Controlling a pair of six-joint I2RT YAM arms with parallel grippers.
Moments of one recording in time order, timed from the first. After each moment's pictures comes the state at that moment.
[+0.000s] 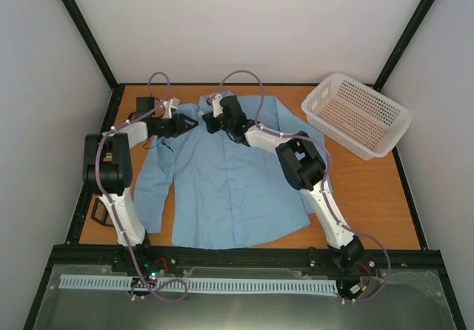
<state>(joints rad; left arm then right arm) 0.03 1.97 1.23 -0.16 0.89 -0.29 0.68 2.48 1.91 0.14 -0.22 0.18</state>
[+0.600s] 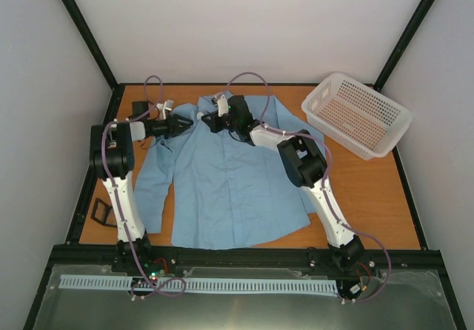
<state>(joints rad) 0.12 2.19 1.35 -0.01 1.13 -0.31 0.62 2.51 1.88 0.26 -0.47 0.29</state>
